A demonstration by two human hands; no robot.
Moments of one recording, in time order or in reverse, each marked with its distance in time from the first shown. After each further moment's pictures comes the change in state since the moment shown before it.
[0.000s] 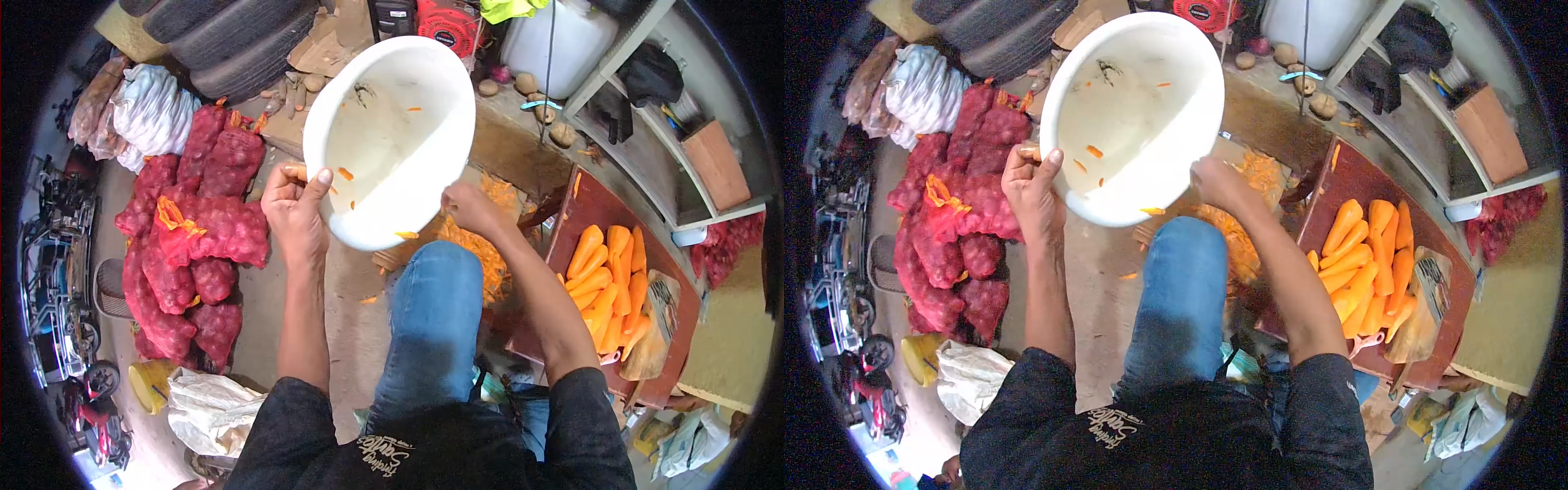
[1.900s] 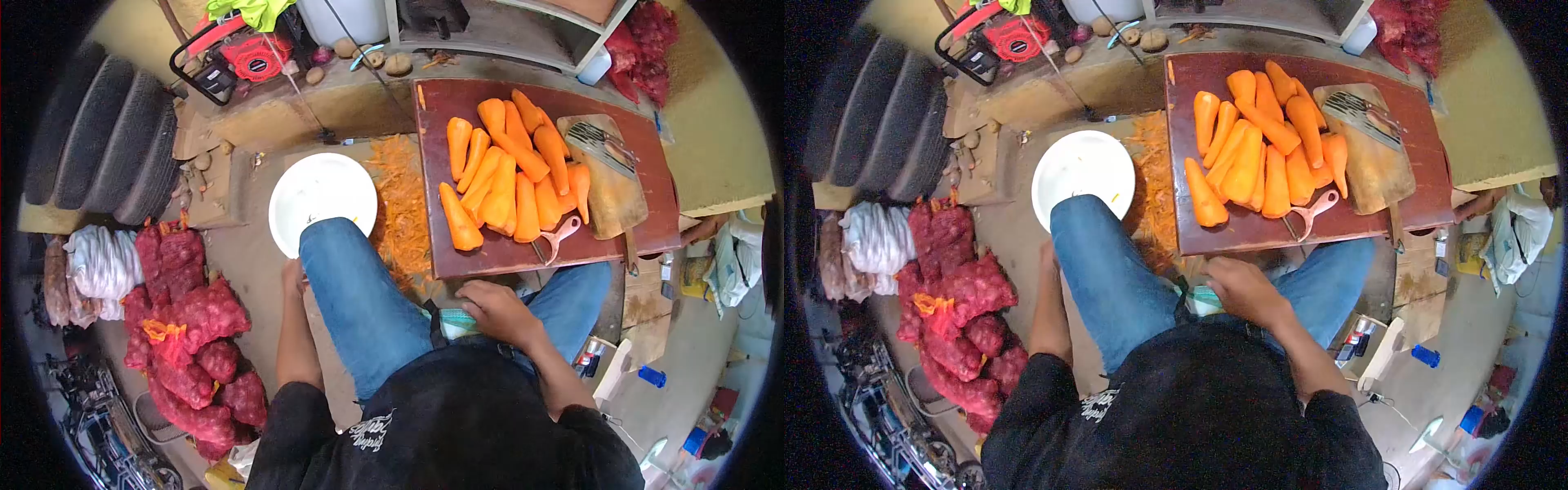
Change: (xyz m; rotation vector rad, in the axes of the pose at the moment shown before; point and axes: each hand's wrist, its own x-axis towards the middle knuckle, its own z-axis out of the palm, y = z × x) left_hand -0.108 -0.273 -0.143 0.337 -0.274 -0.933; right_hand -0.391 -0.086 0.024 0.303 0.352 0.281
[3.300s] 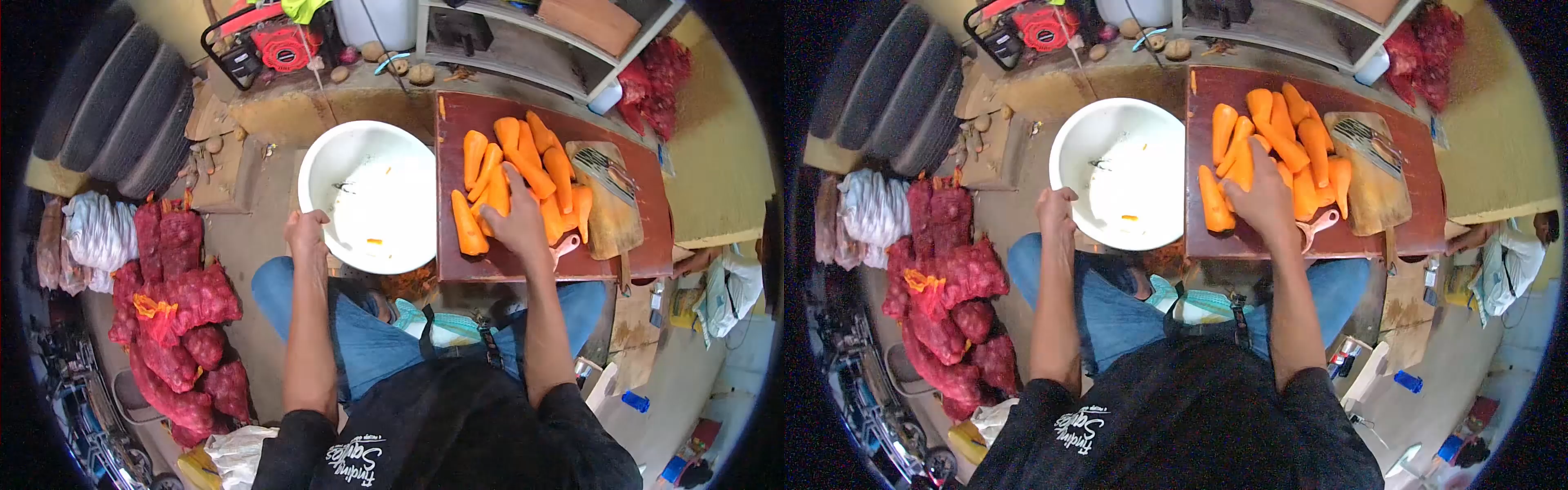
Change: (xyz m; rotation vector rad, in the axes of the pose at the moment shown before) left_hand -0.112 0.195 0.178 -0.240 0.307 0.181; right_hand 0.113 0.016 -0.072 -0.172 0.447 0.317
